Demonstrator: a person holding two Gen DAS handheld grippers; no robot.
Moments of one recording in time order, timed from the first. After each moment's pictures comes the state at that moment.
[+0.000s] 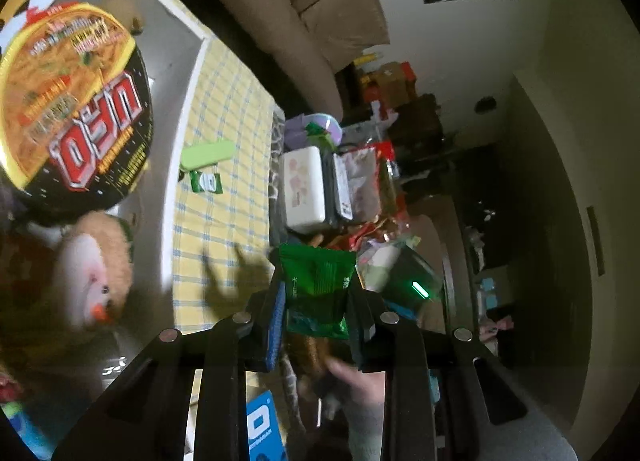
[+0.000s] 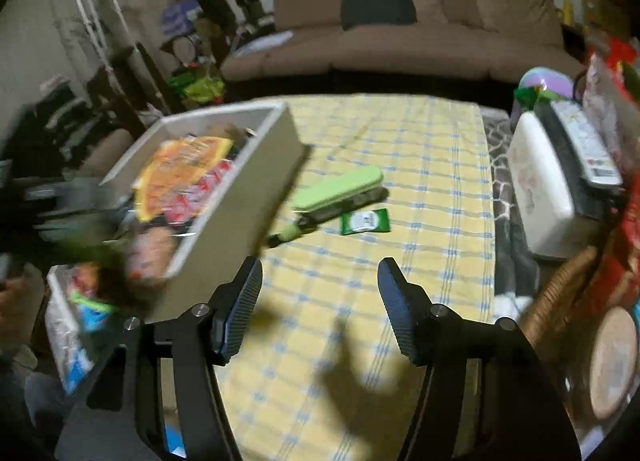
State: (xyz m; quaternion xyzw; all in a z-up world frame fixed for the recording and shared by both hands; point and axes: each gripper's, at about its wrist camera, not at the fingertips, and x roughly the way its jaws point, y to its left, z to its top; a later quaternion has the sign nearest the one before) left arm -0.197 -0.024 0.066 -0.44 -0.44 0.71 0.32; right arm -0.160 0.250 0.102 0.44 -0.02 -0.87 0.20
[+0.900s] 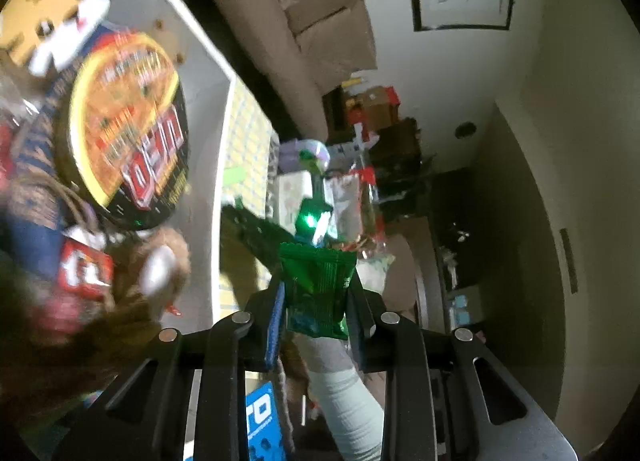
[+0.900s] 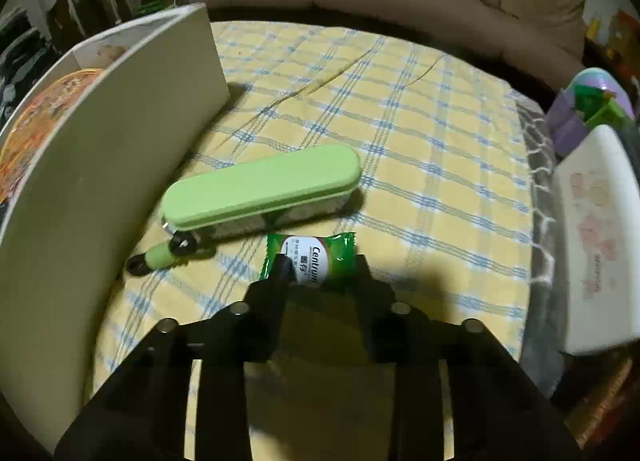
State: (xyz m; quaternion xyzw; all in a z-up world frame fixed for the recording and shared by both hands) left arm -0.173 -0.101 0.061 -0.40 -0.49 0.70 0.33; right arm -0.265 0.220 0.004 0.51 0.10 -0.84 0.15
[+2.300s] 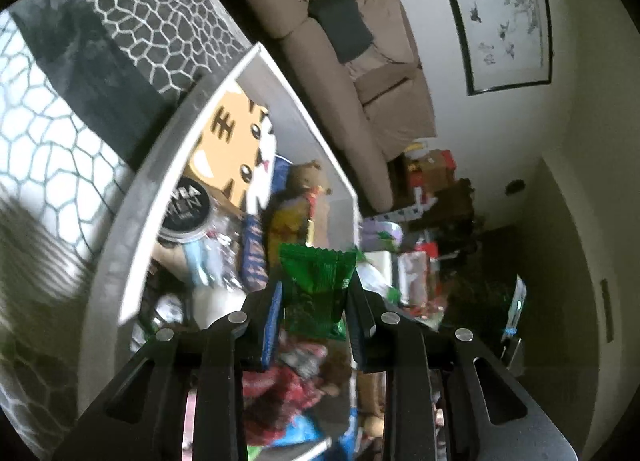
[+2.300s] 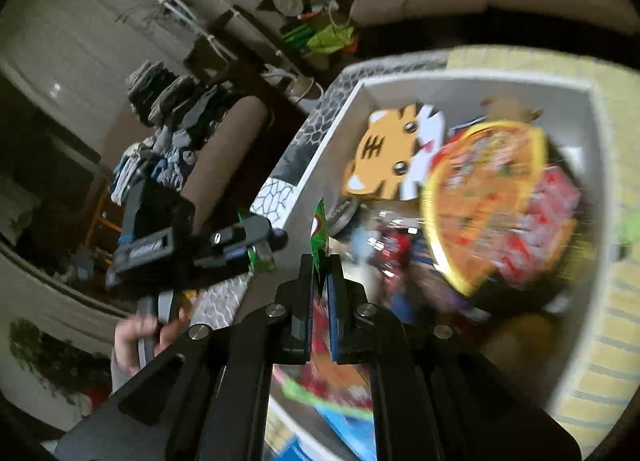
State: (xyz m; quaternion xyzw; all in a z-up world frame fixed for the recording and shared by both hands) left arm -0.174 -0.278 0.027 -0.40 -0.49 0.75 0.18; right arm -0.198 -0.017 0.129 0.52 -0.14 -0.74 0.39
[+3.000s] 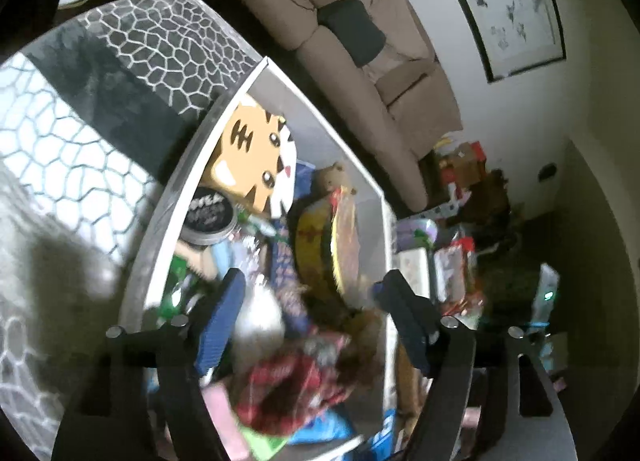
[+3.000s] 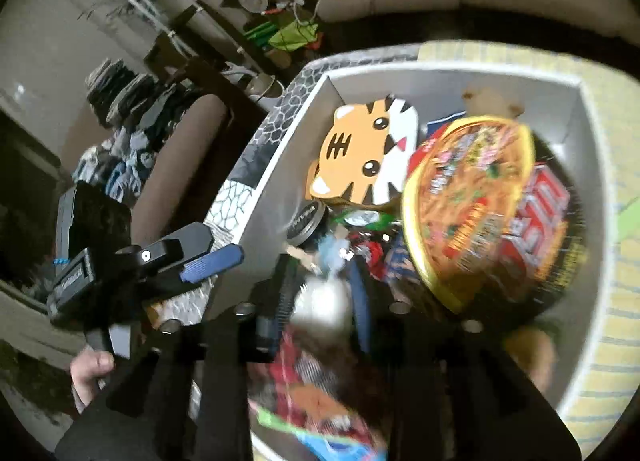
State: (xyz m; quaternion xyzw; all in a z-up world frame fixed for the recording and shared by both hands) left arm -0.154 -0.266 0.046 -0.41 -0.42 0.79 0.14; right arm -0.196 -0.021 0.123 0.53 -0.09 -0.78 0.32
